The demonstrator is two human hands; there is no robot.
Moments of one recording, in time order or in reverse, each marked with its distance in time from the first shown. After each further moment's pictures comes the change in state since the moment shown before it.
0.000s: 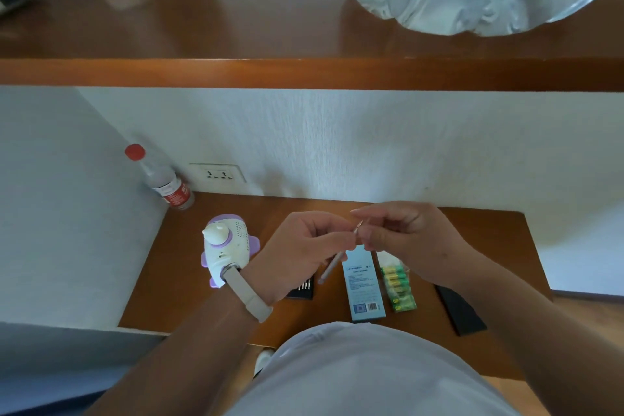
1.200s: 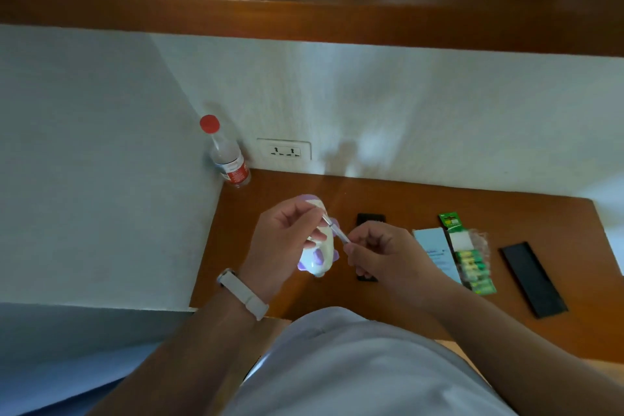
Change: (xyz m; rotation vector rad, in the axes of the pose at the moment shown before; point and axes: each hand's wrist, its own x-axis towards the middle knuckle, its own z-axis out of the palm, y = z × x) left_hand -0.049 -0.094 -0.162 -0.168 0.316 0.013; right_hand 0.057 -0.015 0.193 0.003 -0.006 0.294
